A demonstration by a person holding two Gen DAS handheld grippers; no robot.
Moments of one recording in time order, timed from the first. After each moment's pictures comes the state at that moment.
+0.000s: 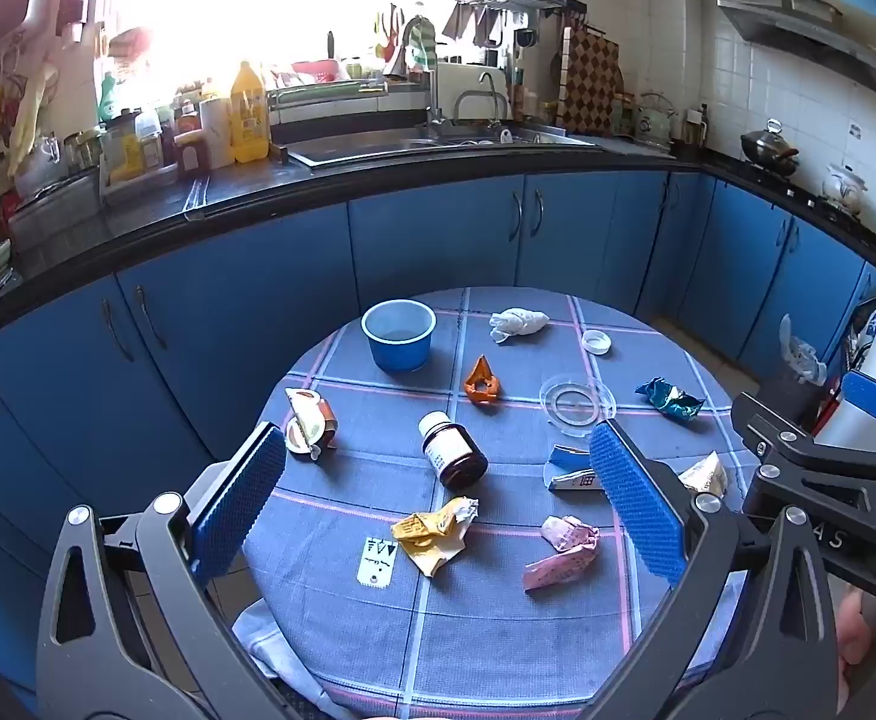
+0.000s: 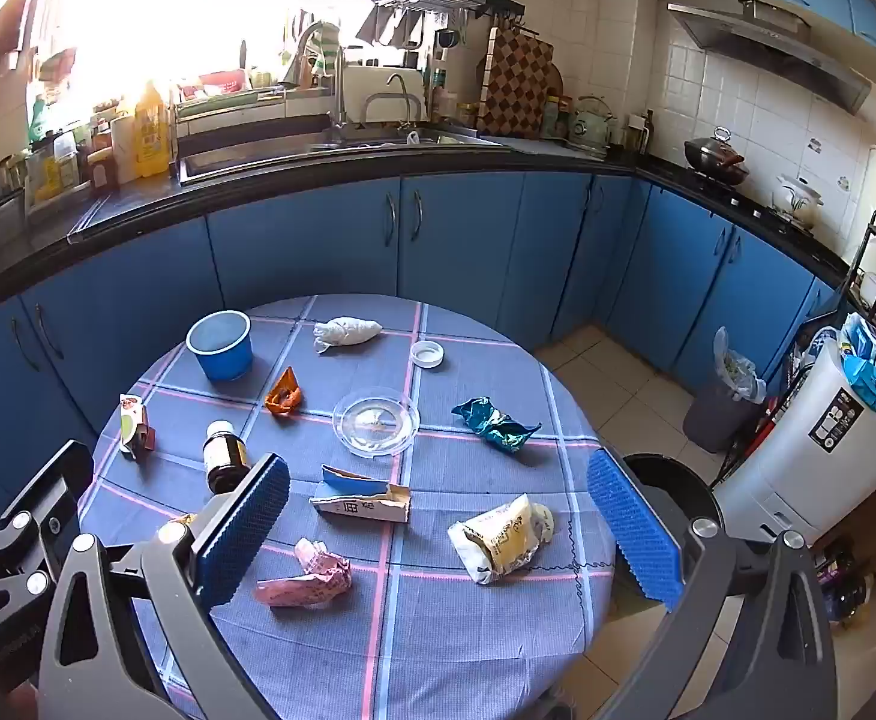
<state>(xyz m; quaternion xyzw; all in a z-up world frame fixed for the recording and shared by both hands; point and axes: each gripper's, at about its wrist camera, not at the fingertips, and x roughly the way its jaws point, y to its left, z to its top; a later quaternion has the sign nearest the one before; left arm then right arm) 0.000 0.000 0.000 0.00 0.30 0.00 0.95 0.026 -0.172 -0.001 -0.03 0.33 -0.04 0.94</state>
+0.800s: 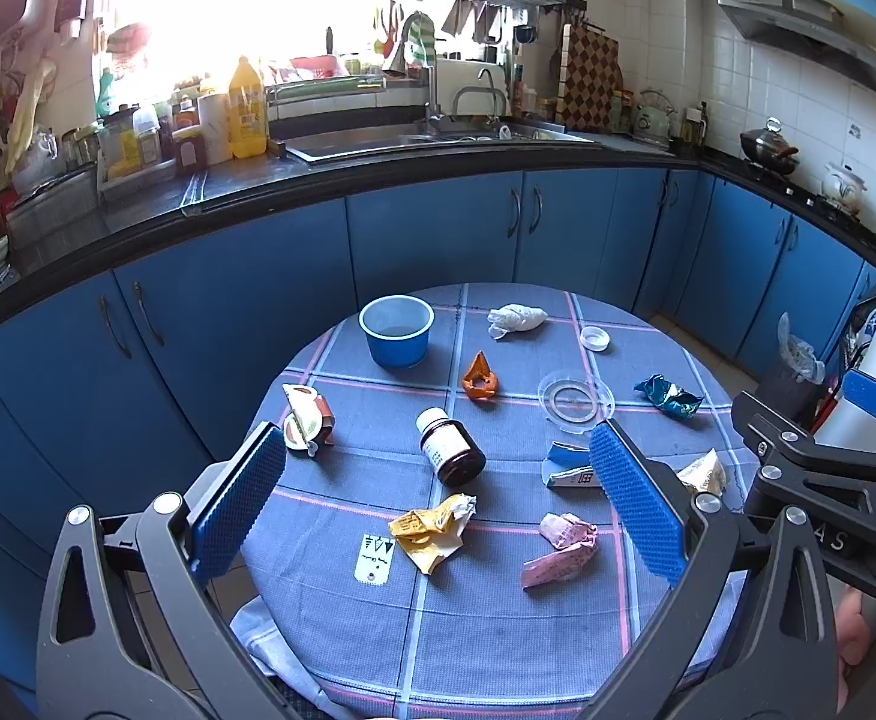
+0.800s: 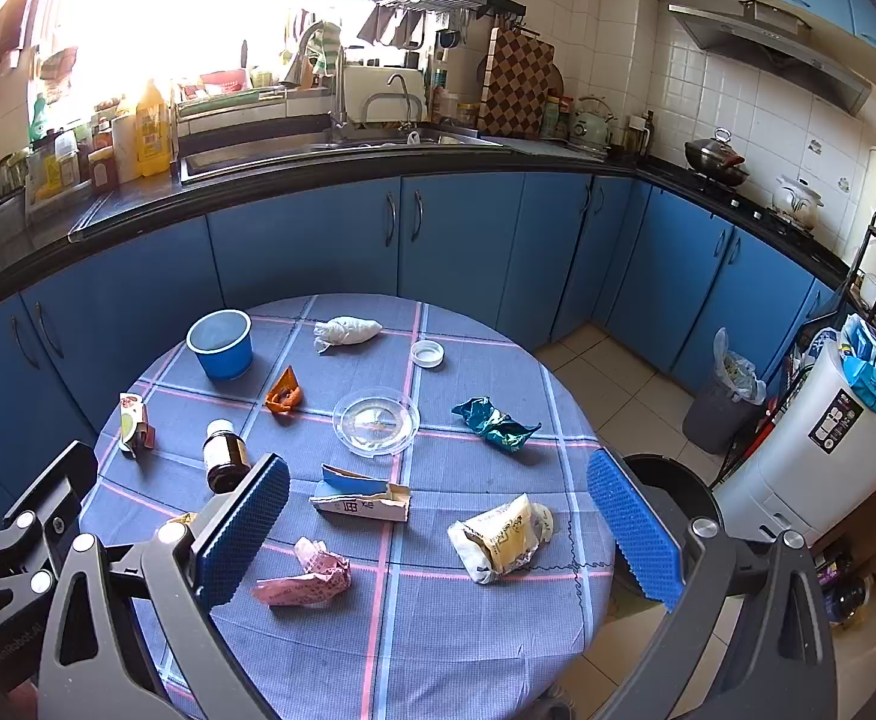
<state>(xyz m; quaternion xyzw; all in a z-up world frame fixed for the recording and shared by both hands) 0.000 0.000 0.000 0.00 0.31 0.00 0.95 0.026 -0.172 -0.002 -0.03 0.33 -0.05 0.94</state>
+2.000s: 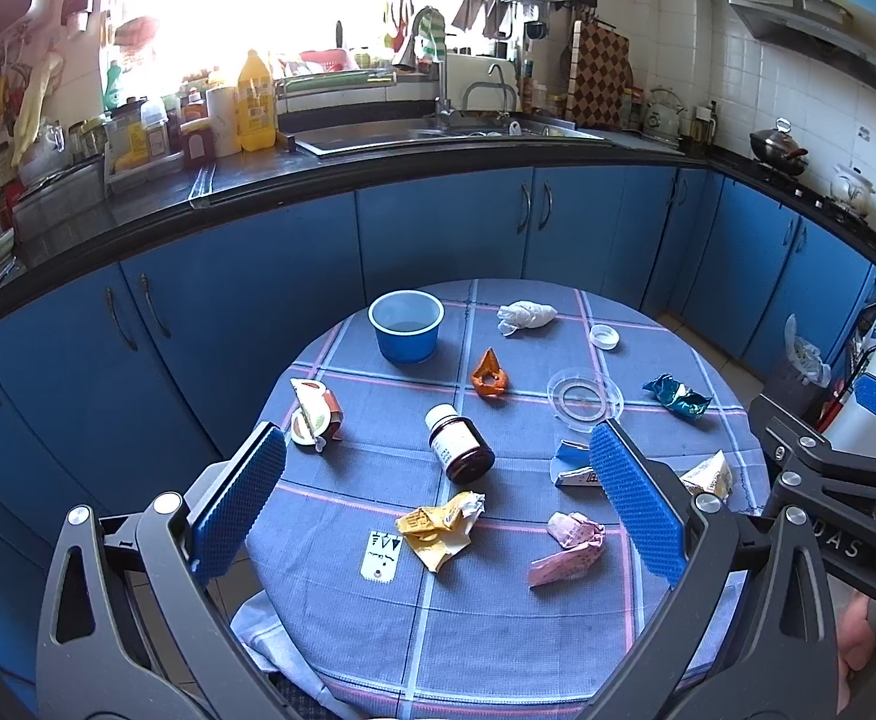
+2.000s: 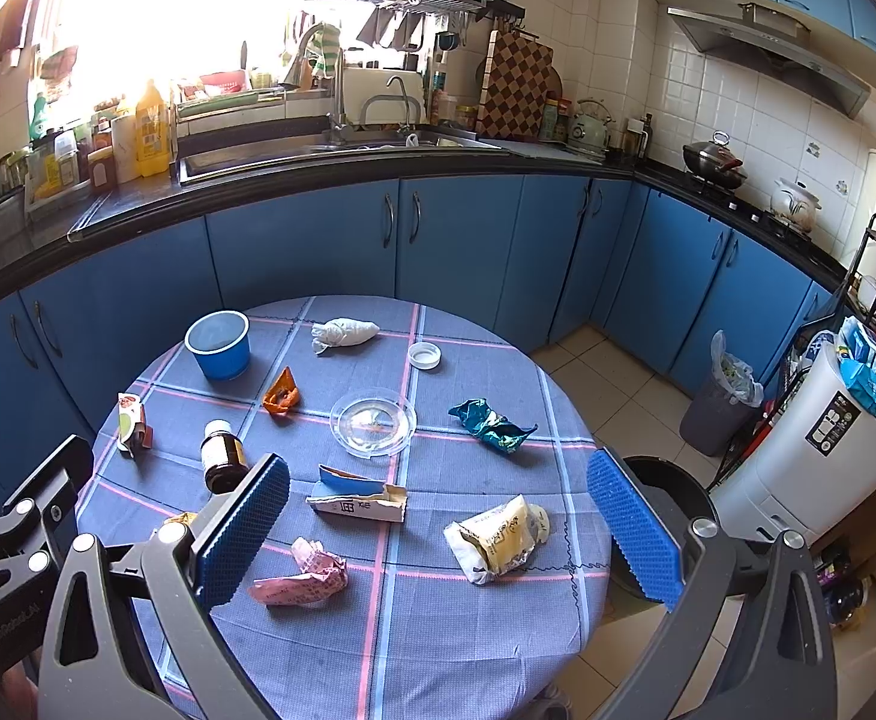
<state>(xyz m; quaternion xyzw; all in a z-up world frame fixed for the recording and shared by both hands) 0.003 0.003 -0.009 -0.01 0.31 0.01 0.95 0.025 -0.173 -0.001 -0.03 0.32 -0.05 0.94</state>
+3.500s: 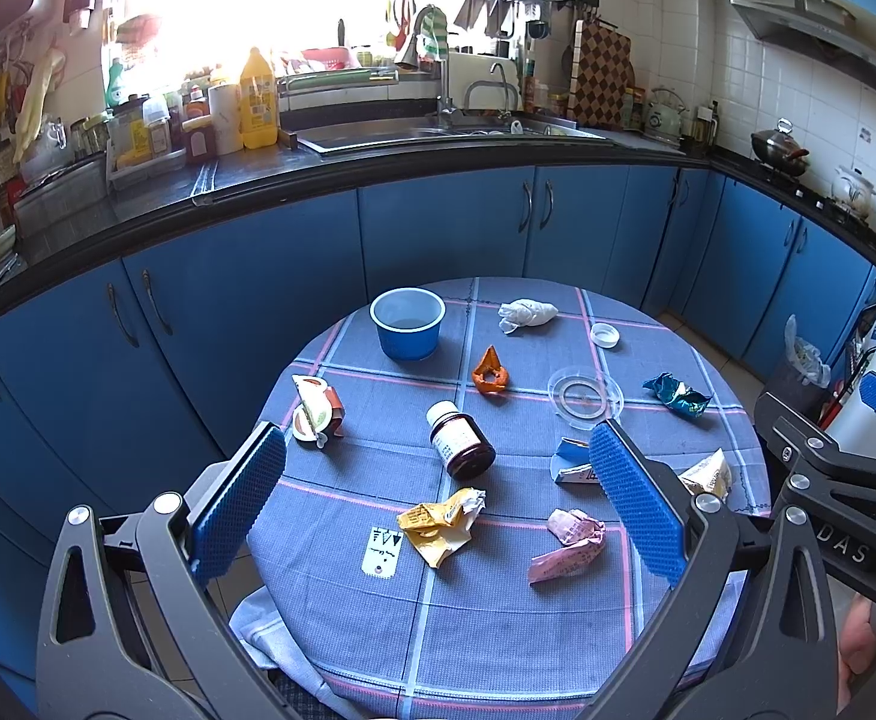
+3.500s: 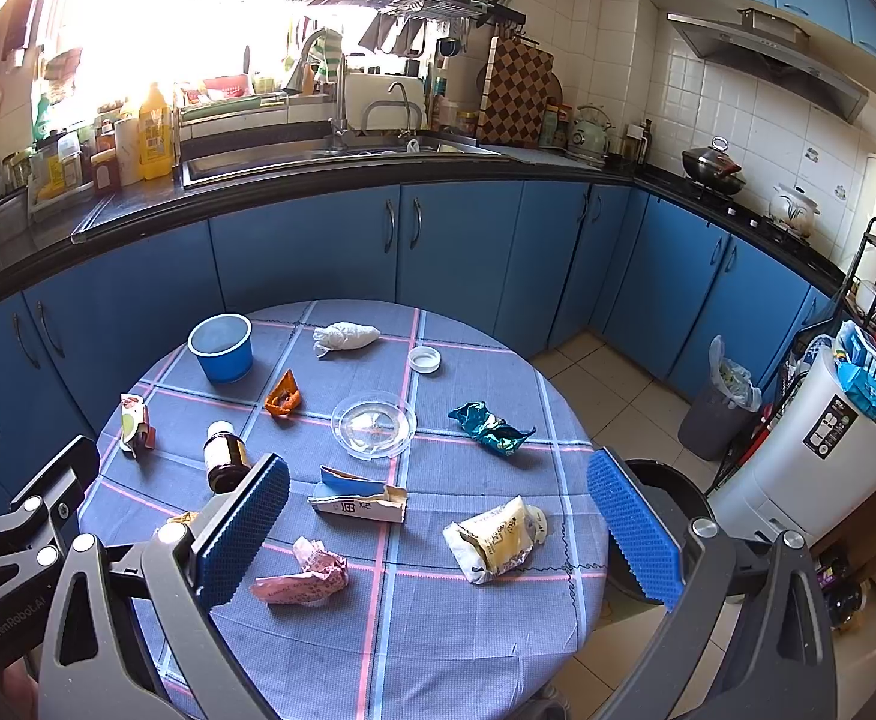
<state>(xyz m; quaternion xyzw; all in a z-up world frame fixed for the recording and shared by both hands) 0.003 0.007 -0.006 -0.01 0.32 0.01 0.95 0.021 -0.173 0.003 -0.03 0.32 -0.05 0.95</state>
